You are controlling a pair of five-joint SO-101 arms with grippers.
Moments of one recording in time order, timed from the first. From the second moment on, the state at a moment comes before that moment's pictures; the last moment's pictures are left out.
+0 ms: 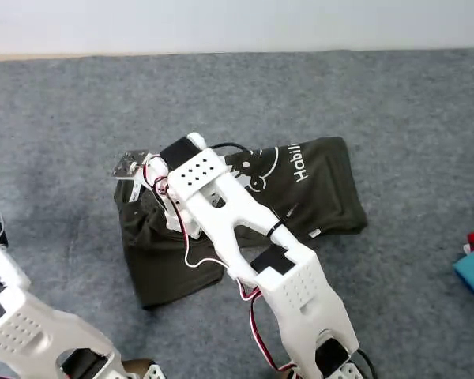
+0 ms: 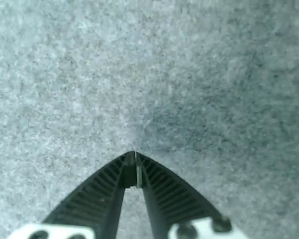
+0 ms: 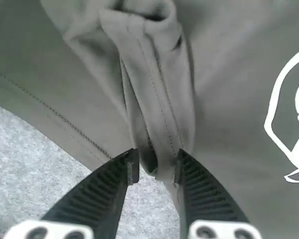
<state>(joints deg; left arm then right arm) -53.6 18.8 10.8 61.1 -19.0 -43.4 39.2 -36.8 100.4 26.4</state>
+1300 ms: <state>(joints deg) -53.6 18.8 10.8 61.1 -19.0 -38.0 39.1 -46.3 100.3 26.4</state>
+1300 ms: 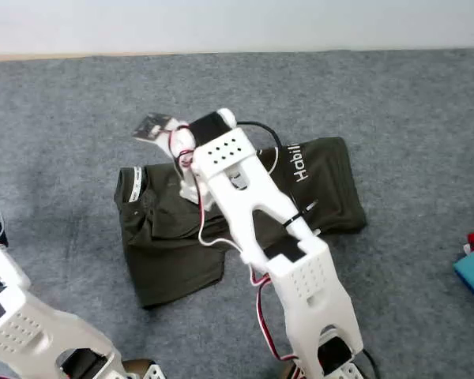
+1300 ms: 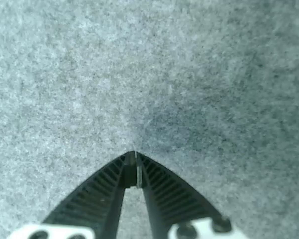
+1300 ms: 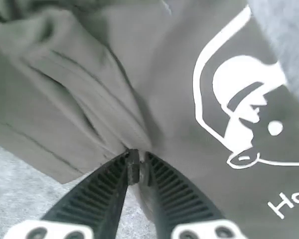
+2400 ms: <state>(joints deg) -53.6 18.8 10.8 61.1 -19.0 -39.6 44.2 -37.2 91.2 30.4</state>
